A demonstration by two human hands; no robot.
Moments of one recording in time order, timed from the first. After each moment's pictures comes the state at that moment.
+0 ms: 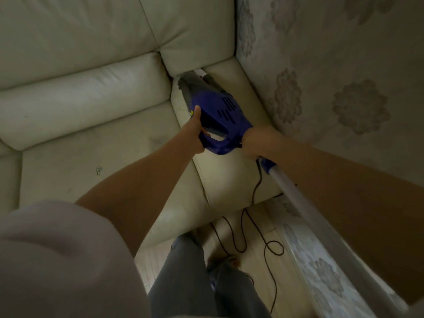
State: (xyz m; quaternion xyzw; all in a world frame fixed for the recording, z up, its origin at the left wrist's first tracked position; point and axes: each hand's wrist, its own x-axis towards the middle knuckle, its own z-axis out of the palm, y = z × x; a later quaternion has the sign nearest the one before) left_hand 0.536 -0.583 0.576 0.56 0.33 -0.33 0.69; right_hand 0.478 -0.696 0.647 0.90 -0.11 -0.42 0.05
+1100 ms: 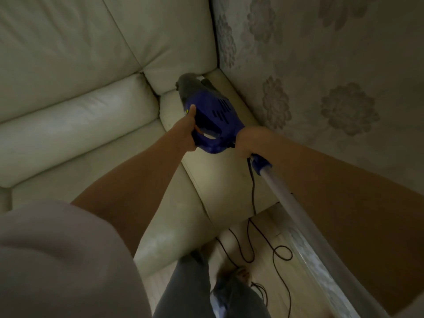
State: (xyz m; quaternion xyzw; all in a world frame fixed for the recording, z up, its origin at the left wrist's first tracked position) left_hand 0.593 -0.596 0.566 0.61 0.30 -0.34 0.65; right_hand 0.501 -0.705 0.658 0.90 -0.11 -0.43 -0.04
